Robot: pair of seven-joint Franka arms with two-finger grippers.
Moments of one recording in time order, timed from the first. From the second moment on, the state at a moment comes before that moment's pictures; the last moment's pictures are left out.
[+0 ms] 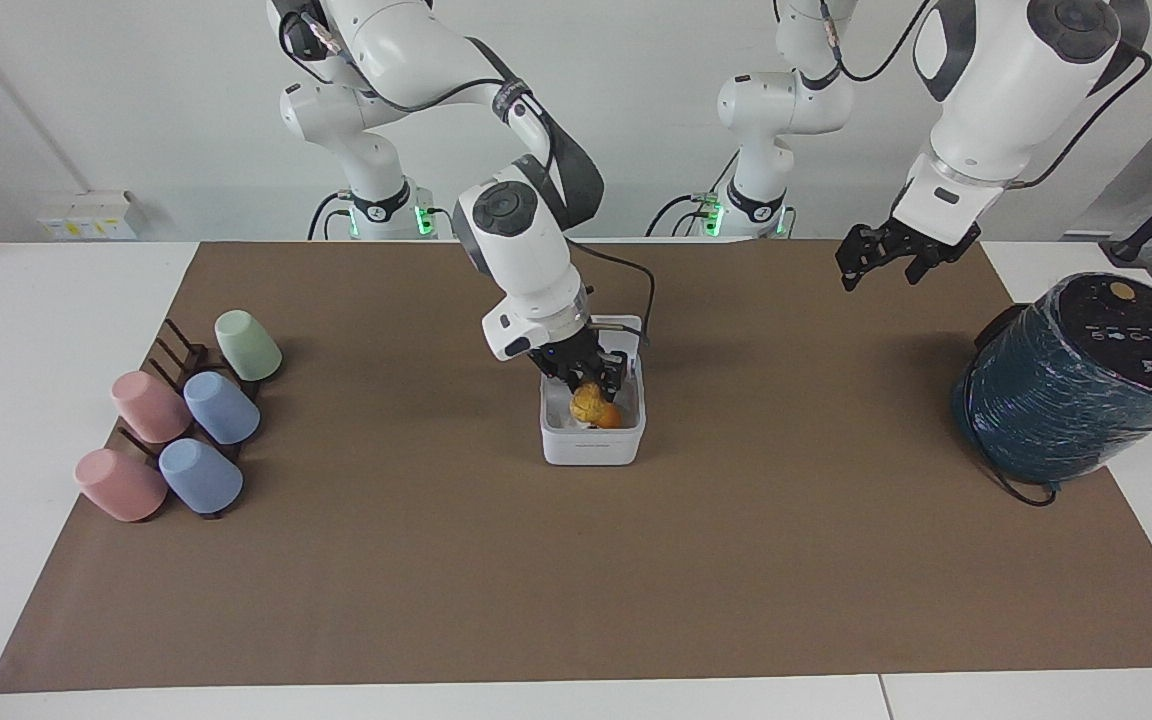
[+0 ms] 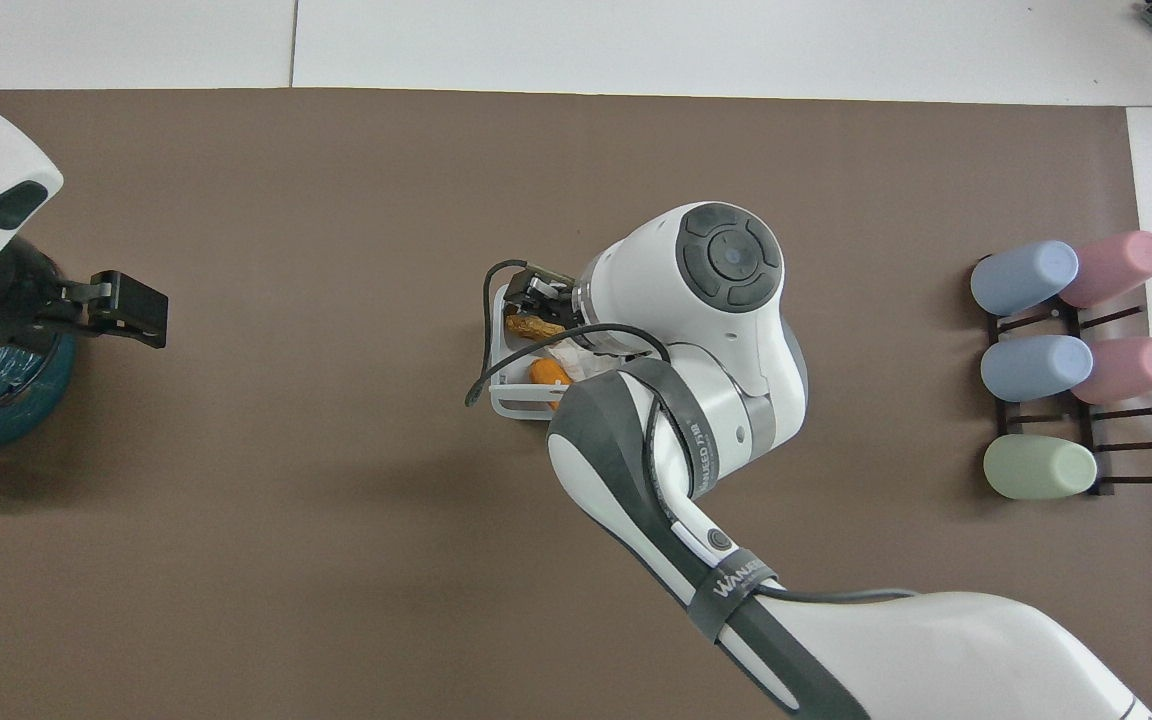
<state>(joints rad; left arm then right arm) -0.10 0.03 -0.05 -1.55 0.01 1.50 -0.14 0.45 0.40 0.09 -1.62 0.20 2.23 0.84</state>
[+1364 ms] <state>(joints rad) -0.08 0.02 -0.04 -1.55 0.01 1.54 -0.12 0.22 -0.02 -0.18 -1.60 -0.03 1.68 0.12</state>
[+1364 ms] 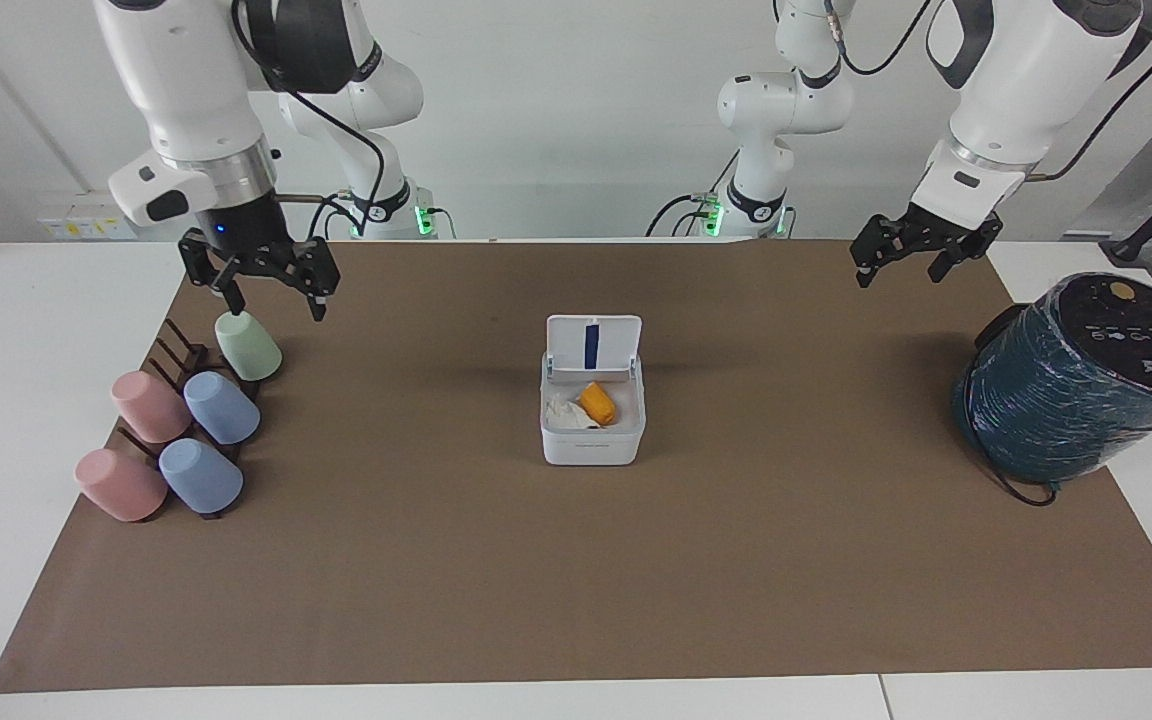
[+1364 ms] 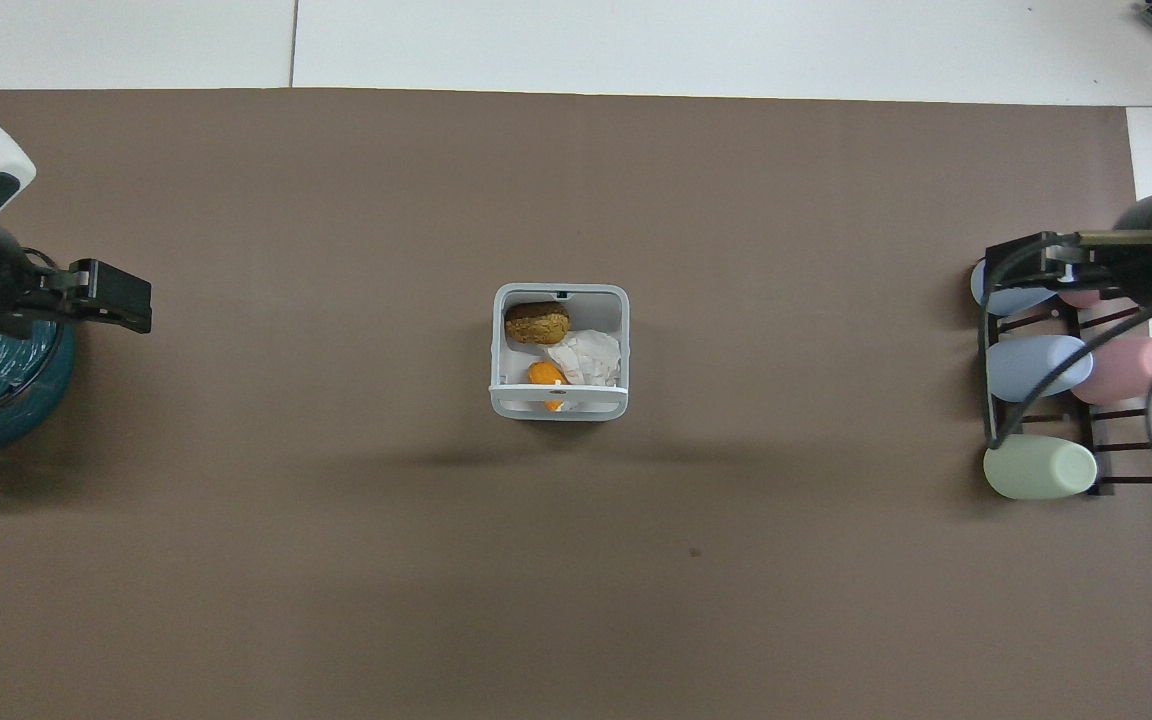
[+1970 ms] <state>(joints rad) -0.08 0.02 -0.04 -1.55 0.01 1.55 -0.12 0.06 -0.06 -0.11 -1.61 -0.02 1.61 -0.01</state>
